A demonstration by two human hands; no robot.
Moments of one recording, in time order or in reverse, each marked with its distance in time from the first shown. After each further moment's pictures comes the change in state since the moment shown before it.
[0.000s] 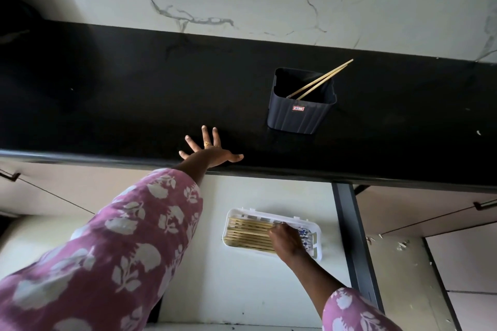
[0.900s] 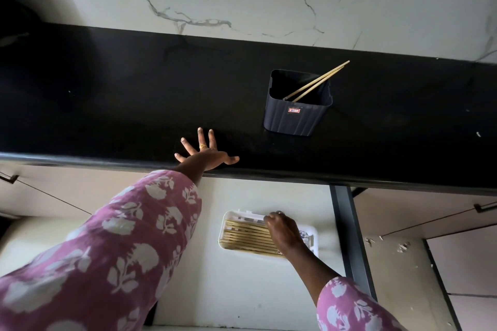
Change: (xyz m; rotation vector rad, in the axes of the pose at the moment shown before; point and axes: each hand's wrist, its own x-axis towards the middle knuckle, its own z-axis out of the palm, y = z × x) left_hand -0.004 0.004 0.000 -0.048 -0.001 -0.015; right_hand 0.020 0.009 -0.015 -0.115 0.189 -0.124
